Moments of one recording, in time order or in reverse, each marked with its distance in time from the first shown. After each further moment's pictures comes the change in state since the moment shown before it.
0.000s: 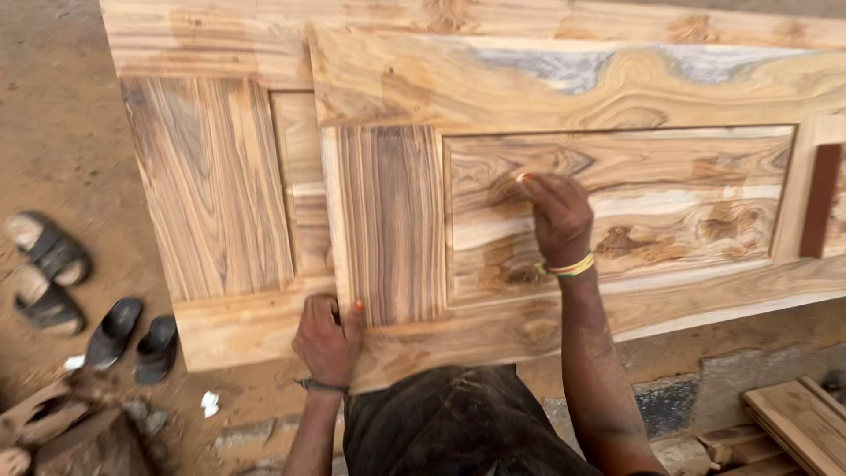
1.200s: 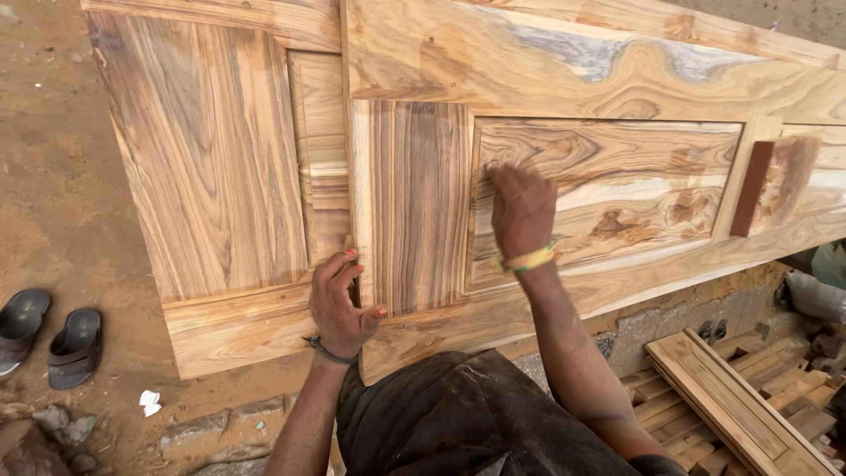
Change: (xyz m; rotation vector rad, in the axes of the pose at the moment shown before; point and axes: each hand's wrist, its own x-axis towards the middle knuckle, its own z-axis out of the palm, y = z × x) left_hand 0.026 -0.052 0.031 -0.435 0.091 0.289; right_hand -0.001 -0.064 0.079 -0.424 -0.220 0.098
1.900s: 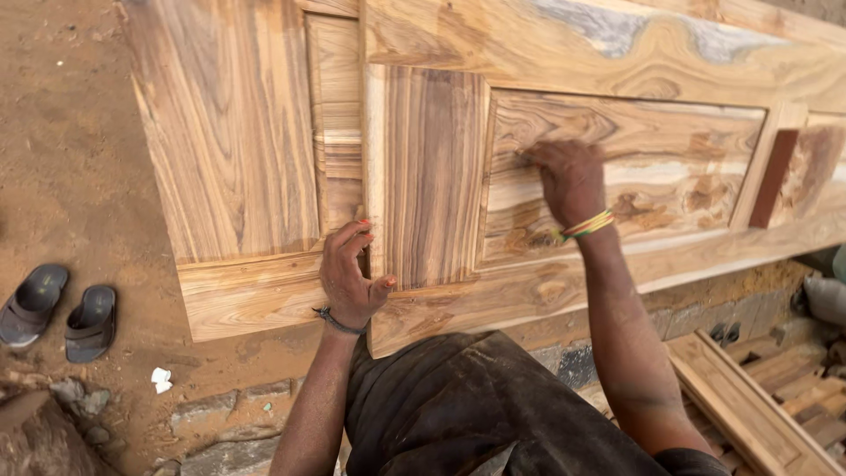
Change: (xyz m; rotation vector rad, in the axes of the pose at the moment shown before) left_hand 0.001 0.003 -0.001 -0.027 0.018 0.002; right_hand 0.003 0.057 -0.023 0.036 -0.210 -0.167
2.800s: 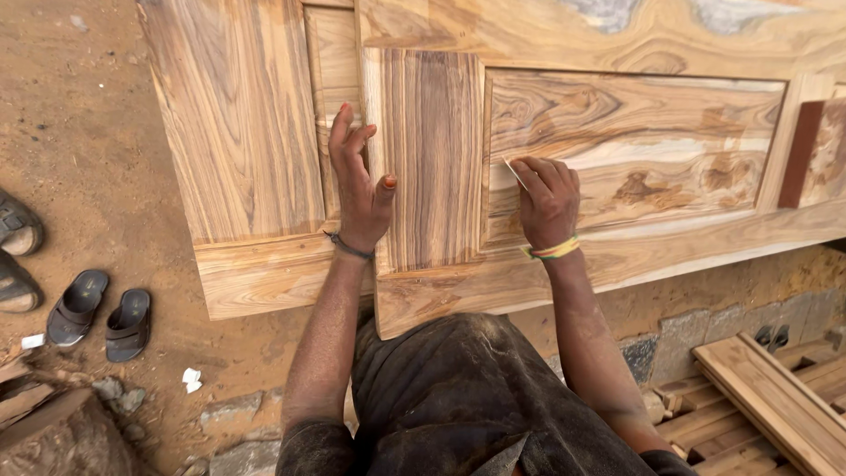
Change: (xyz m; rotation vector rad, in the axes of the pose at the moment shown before) left_hand 0.084 -0.014 0.036 -0.239 -0.057 -0.069; right_hand -0.054 -0.066 0.005 0.161 0.315 0.078
